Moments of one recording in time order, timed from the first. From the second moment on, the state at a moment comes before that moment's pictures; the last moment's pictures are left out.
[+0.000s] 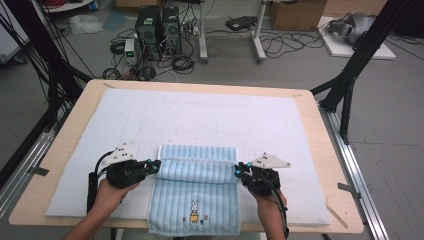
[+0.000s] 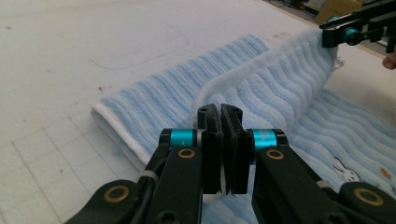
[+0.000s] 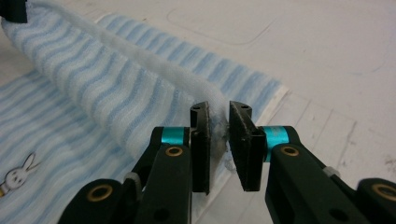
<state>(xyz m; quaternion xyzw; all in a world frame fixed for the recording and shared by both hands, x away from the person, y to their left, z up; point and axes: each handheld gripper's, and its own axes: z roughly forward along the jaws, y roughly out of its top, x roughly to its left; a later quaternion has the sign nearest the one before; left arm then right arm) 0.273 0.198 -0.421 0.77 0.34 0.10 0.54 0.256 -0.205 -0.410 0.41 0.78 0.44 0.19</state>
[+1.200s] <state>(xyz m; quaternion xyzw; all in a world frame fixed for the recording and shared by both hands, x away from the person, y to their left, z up) 0.330 0.204 -0.436 0.75 0.40 0.11 0.51 0.272 -0.210 -0.419 0.40 0.78 0.43 0.22</state>
